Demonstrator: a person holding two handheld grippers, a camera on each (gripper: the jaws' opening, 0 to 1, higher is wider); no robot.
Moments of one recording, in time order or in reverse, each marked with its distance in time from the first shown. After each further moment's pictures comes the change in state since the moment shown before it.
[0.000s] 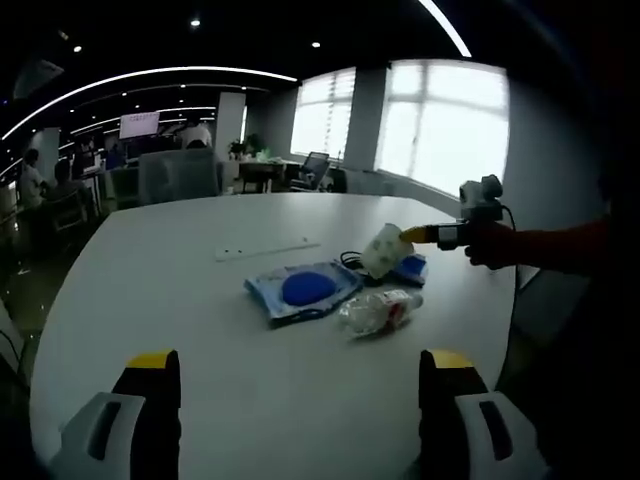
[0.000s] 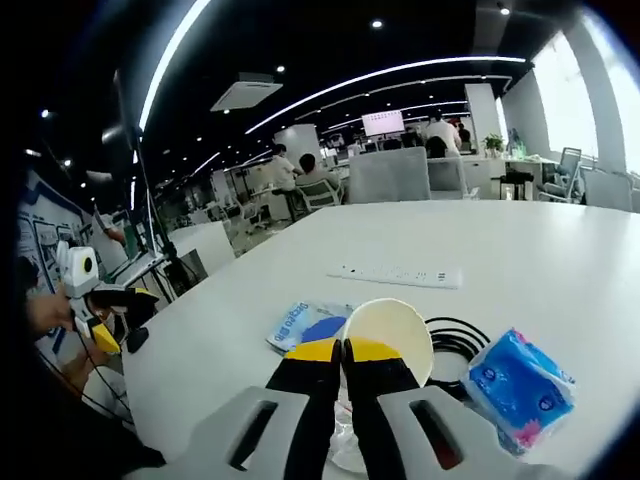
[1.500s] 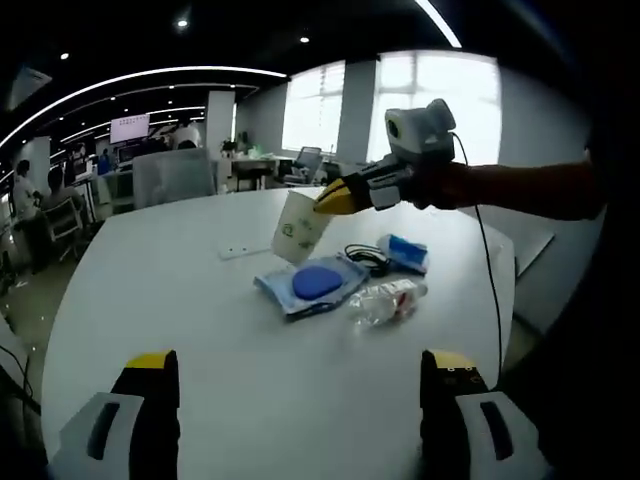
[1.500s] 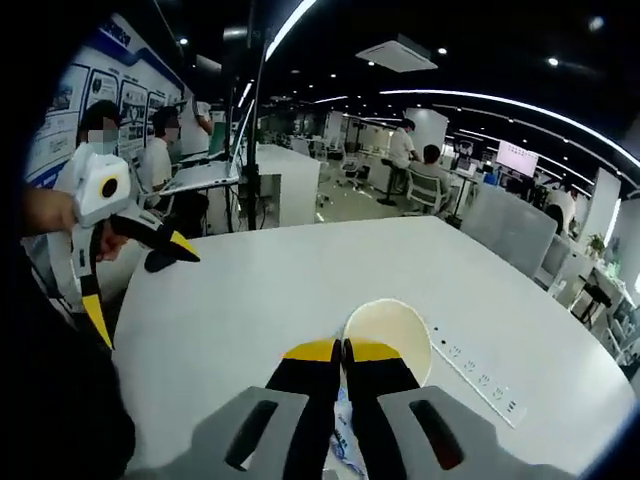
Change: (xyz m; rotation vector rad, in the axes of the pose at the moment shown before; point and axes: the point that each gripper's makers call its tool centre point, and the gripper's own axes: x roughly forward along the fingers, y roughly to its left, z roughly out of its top) left arm -0.004 0.029 -0.005 0.045 0.028 -0.017; right arm 0.118 0.136 0.042 -0.529 0.129 0.324
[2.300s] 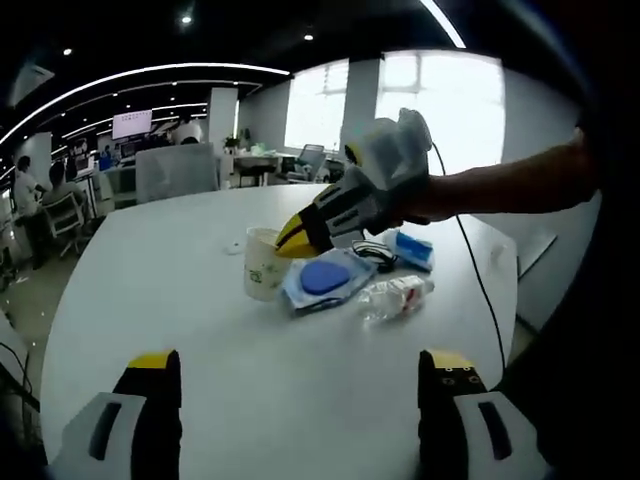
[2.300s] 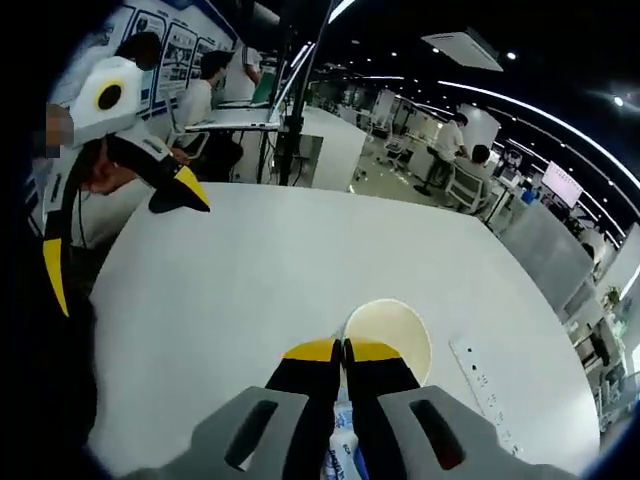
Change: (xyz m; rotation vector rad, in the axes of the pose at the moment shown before) left arm 0.002 0.005 -0.004 -0.011 0.016 0.007; right arm 0.069 0.037 -0.023 -0.233 0.133 0.088
